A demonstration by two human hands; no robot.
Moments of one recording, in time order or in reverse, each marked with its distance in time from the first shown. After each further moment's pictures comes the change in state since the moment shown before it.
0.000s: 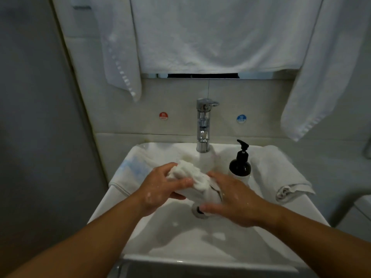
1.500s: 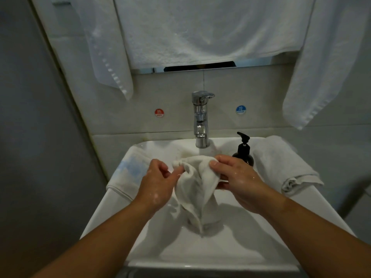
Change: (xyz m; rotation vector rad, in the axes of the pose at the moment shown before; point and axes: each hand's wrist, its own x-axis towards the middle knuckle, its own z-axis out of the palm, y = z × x) left_hand 0.015 -0.017 0.004 0.384 0.394 -0.044; right_hand 0.016 -0.024 -0.011 1.001 0.149 0.239
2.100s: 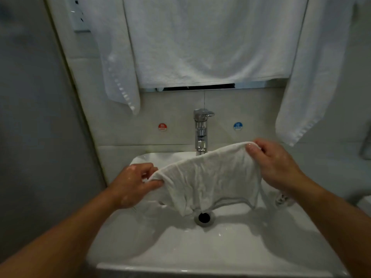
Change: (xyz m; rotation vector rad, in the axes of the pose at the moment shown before) left_hand 0.021 0.004 -0.086 0.375 -0.132 0.465; right_hand -0.008 -0.058 -0.066 -0.658 0.435 -0.322
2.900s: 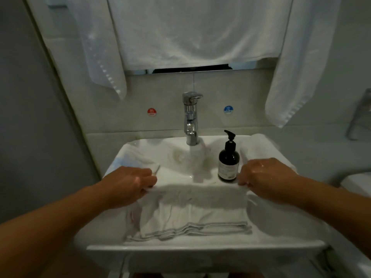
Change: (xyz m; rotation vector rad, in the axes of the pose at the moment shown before) left_hand -0.012 -0.027 0.023 0.617 -0.167 0.703; right_hand -0.033 0.062 -0.010 -0.970 -0.592 -0.512
